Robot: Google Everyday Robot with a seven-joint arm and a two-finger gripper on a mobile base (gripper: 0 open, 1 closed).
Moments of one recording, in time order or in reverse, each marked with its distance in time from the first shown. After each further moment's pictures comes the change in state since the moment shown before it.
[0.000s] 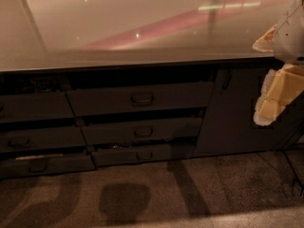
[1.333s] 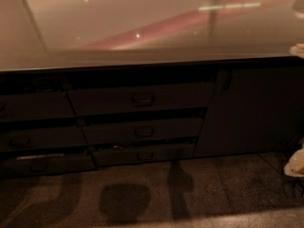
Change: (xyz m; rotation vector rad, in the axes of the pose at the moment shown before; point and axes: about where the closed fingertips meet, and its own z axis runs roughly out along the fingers) arm 0.011 0.086 -0.061 0.303 -0.081 -0.109
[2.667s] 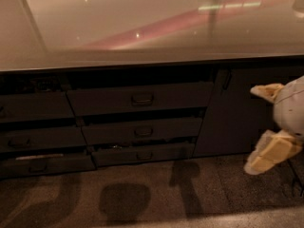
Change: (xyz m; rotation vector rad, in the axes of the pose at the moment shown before) arm 0.028 0.016 0.122 -0.223 -0.075 0.152
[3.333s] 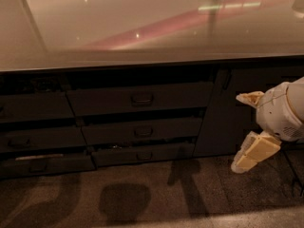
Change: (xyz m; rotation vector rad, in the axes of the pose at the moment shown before) arm -0.001 -0.003 0.048 -0.080 -0.059 0.022
